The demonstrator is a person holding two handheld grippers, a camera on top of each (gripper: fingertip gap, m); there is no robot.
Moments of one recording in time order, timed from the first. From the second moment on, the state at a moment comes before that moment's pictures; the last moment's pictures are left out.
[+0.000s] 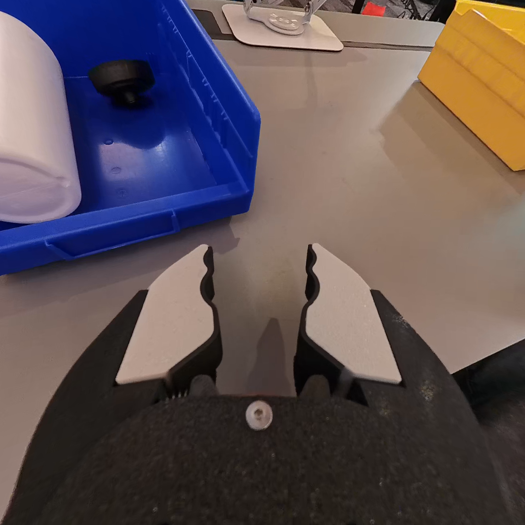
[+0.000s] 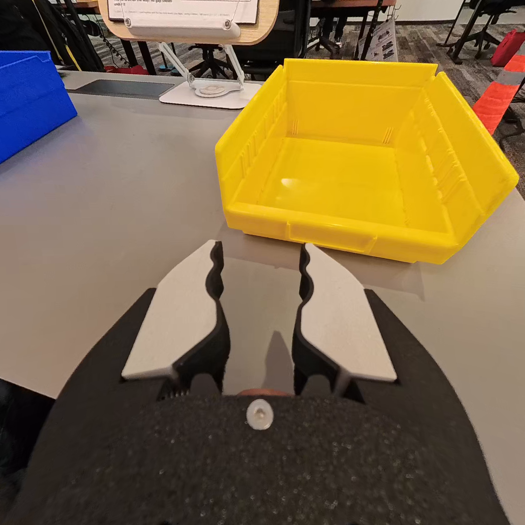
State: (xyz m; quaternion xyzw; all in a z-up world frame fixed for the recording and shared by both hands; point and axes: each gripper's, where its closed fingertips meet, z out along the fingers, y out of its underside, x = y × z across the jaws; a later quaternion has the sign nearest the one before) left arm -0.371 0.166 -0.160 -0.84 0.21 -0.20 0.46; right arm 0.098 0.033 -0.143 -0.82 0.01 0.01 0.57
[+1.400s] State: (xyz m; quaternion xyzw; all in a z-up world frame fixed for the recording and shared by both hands) left arm -0.386 0.400 -0.165 -0.80 0.54 0.00 0.27; right arm -0.131 0.168 -0.078 -0.75 -0.25 0.21 0.57
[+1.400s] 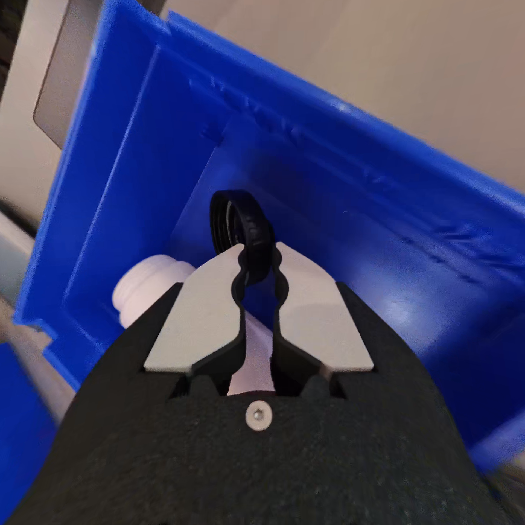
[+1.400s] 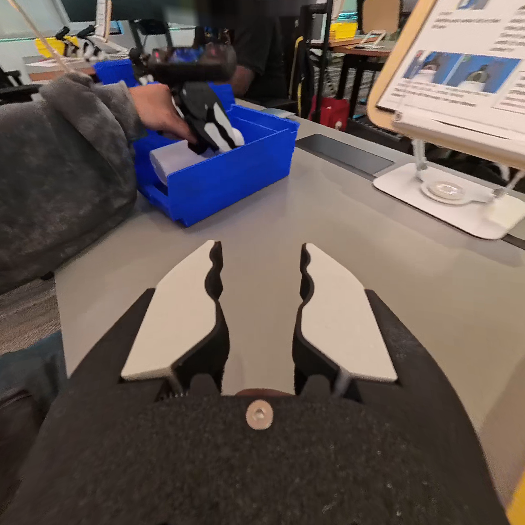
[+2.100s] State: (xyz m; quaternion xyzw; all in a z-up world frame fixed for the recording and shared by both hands) left arm -0.217 0.172 -0.059 -0.76 0.32 -0.51 0.25; right arm -0.229 0.187 -0.076 -0.65 -0.48 0.18 0.57
